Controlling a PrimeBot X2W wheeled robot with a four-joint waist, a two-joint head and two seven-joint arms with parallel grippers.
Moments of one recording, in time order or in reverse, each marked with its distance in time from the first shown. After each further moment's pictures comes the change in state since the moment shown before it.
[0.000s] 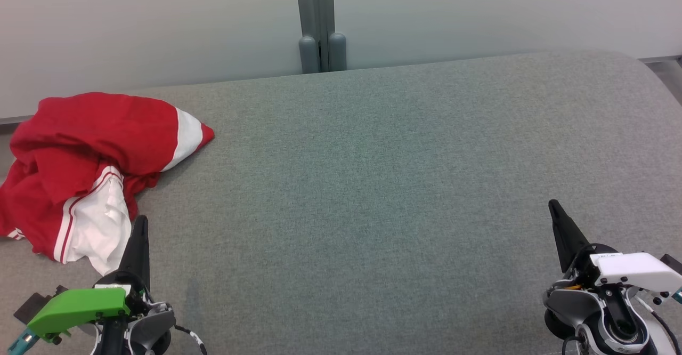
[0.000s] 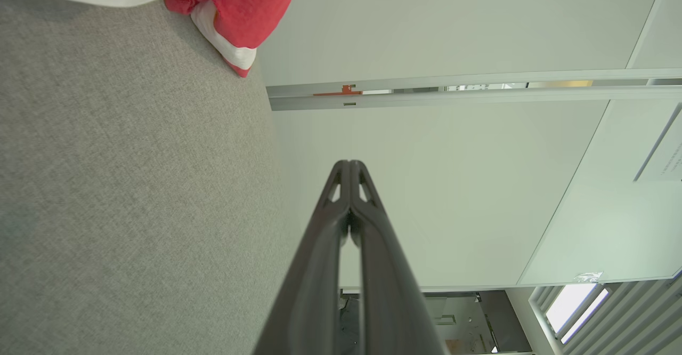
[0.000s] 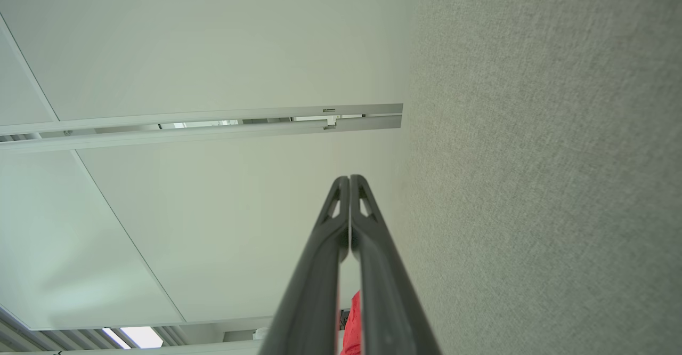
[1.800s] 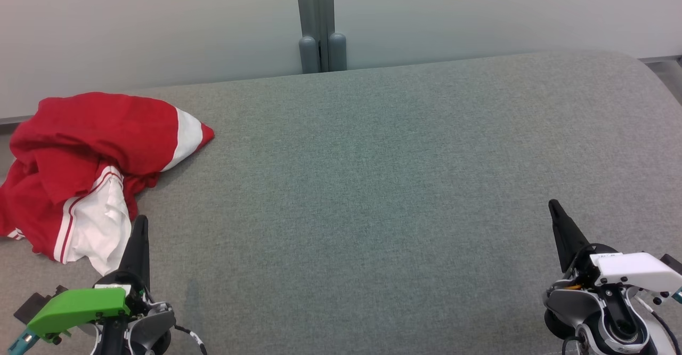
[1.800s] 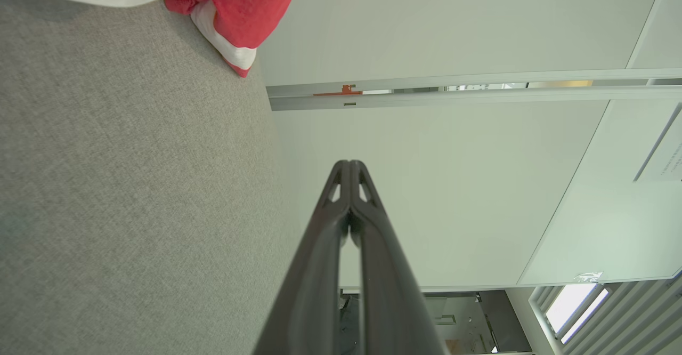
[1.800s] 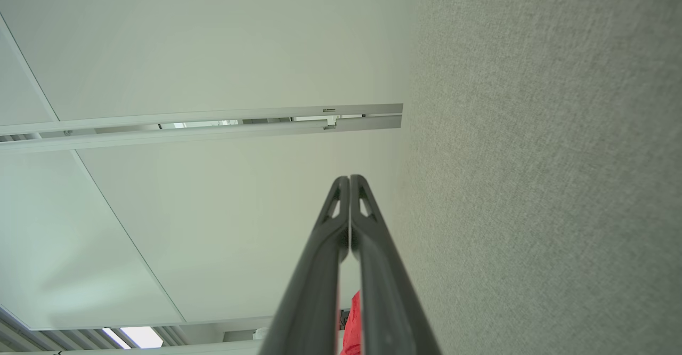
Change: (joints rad) left arm 0.000 0.000 0.000 0.000 0.000 0.000 0.000; right arm 0.000 0.000 0.000 0.000 0.000 0.000 0.000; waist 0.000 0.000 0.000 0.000
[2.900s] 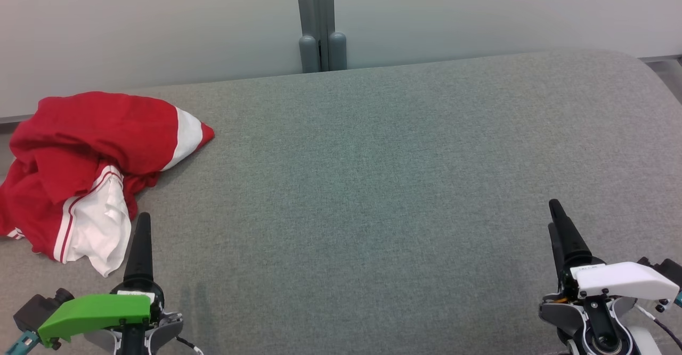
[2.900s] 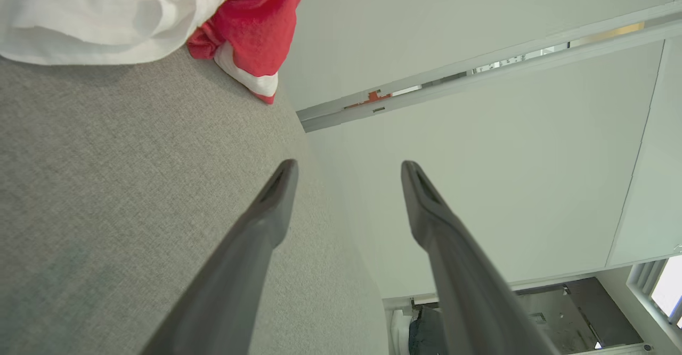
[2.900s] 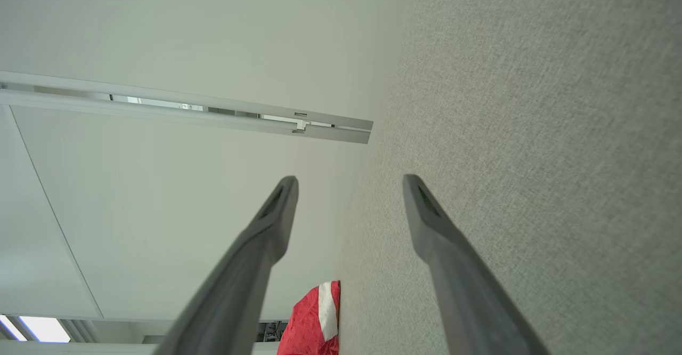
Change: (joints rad) left arm 0.037 -0.008 -0.035 -0.028 0.247 0.003 -0.104; right arm 0.041 0.009 0.038 -0.023 -0.219 -0.002 -0.102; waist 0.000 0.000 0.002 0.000
